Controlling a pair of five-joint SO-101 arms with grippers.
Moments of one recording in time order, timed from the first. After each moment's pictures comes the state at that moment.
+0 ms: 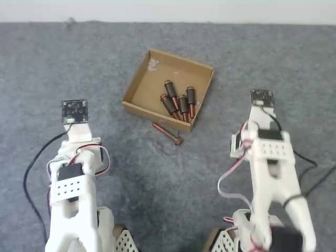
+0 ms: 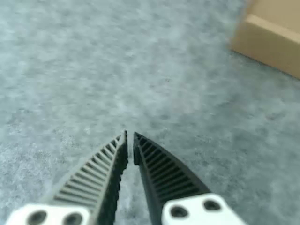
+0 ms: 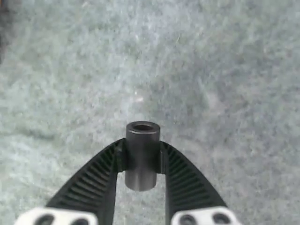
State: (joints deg) left arm -19.4 -47.7 77.1 37.6 -3.9; right arm 1.2 -28.0 54.9 56.1 -2.2
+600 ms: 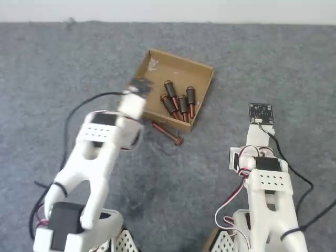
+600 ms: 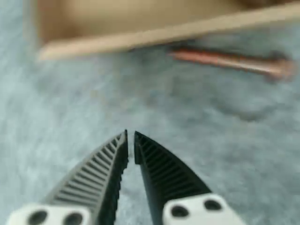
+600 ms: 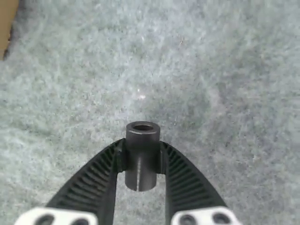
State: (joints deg) left arm 5.7 -13.2 42.8 57.6 -19.5; right arm 1.1 -43.8 70.2 47.4 0.5
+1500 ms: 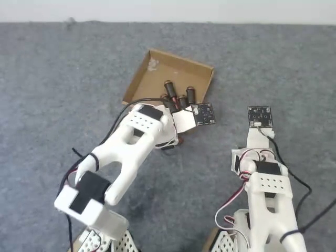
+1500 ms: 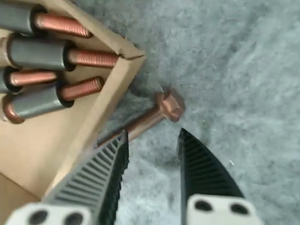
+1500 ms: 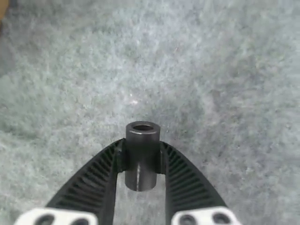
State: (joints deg) left arm 20.0 6.1 28.5 55.0 -46.5; right arm 2.7 -44.1 74.5 40.2 4.9
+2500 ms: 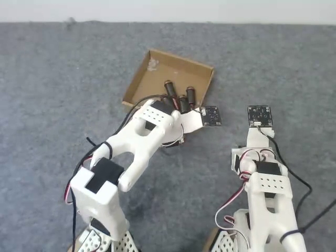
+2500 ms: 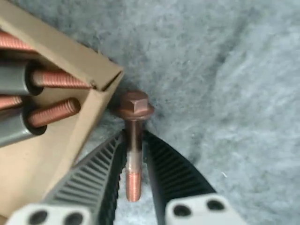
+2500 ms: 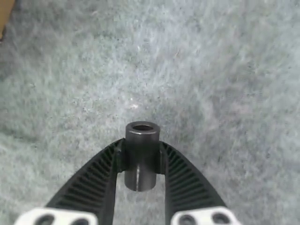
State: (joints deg) left arm 22.1 16.8 19.6 61.4 -46.2; right arm 2.7 -44.1 74.9 39.1 5.3
